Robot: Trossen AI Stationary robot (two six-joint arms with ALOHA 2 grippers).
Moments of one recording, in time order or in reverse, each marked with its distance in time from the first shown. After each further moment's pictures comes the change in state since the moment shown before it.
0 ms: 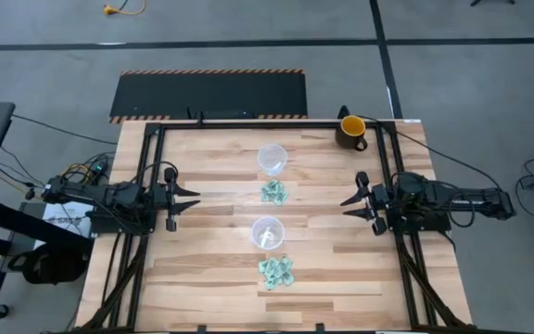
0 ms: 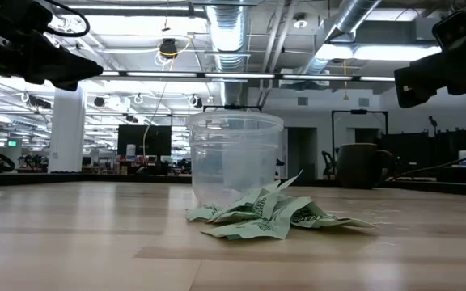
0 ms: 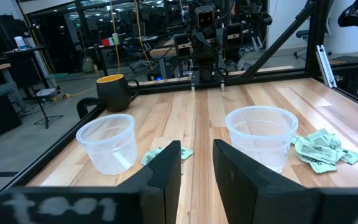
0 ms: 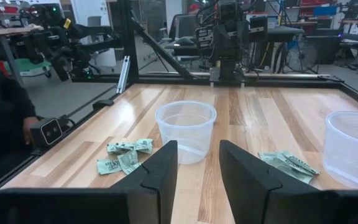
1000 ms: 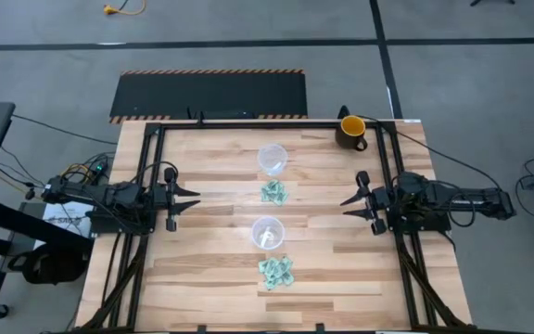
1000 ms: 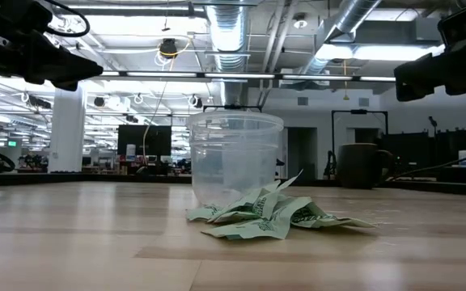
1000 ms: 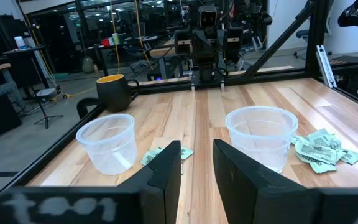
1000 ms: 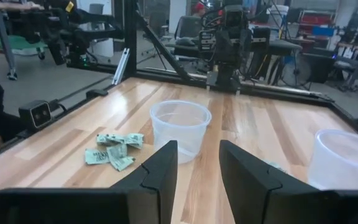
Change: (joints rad) left arm 0.000 0.000 0.000 0.000 0.000 0.000; right arm 0.001 0.000 0.000 0.003 0.000 -0.117
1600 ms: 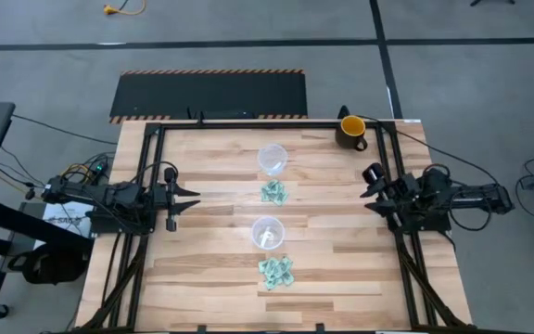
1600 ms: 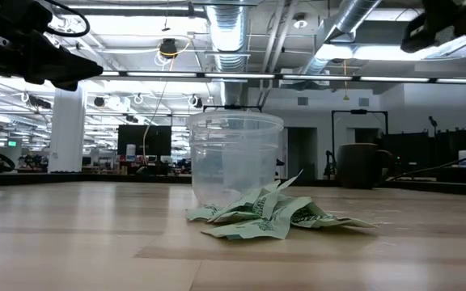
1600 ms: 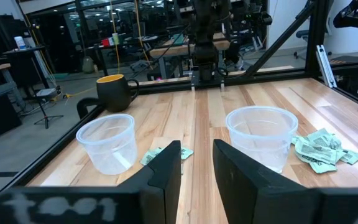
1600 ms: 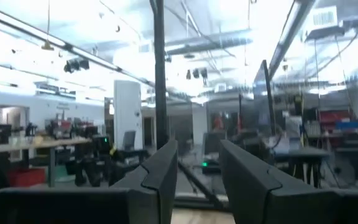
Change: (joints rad) left arm 0.000 0.000 0.000 0.000 0.000 0.000; right arm 0.075 0.000 -0.002 0.559 0.000 0.274
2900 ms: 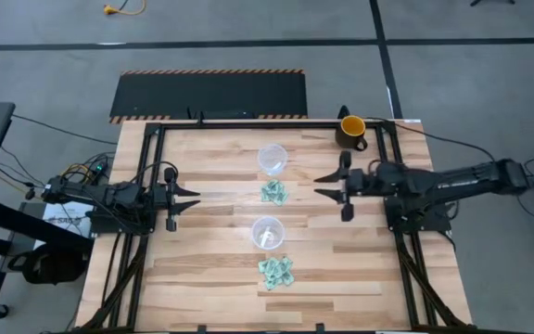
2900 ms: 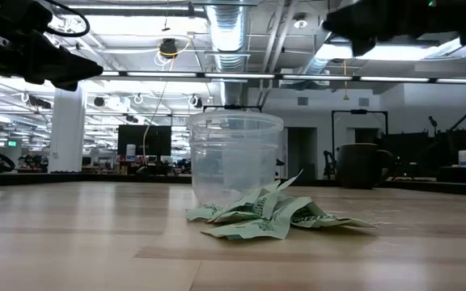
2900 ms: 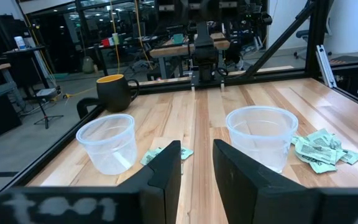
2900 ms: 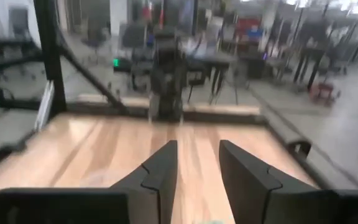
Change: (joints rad) left arm 0.000 0.000 0.000 0.000 0.000 0.000; right arm -0.004 0.750 0.384 -0.172 0.320 -0.258
